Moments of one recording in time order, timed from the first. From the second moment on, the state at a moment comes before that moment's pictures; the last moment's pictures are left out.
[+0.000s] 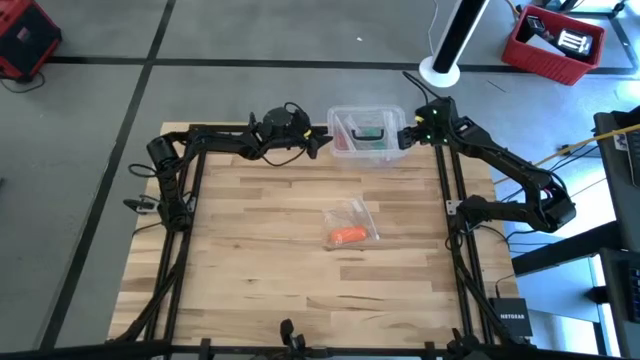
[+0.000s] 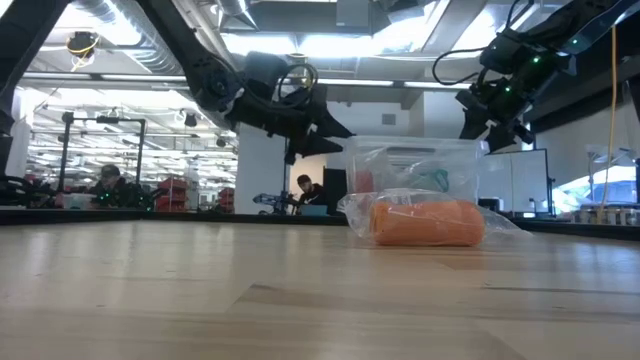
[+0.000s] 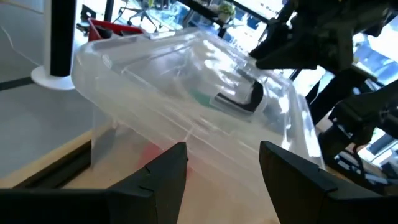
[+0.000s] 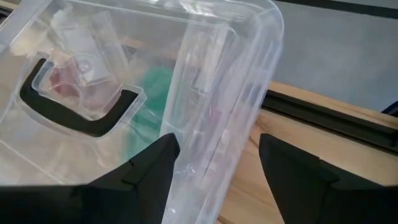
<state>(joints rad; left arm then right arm) 0.58 1.85 1.03 0.63 0.28 -0.38 -1.00 1.12 0.76 -0.39 -0.15 0.21</state>
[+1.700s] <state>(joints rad) 0.54 1.78 1.03 0.58 0.33 -0.19 -0.79 1.06 0.88 -0.24 -0.36 0.20</state>
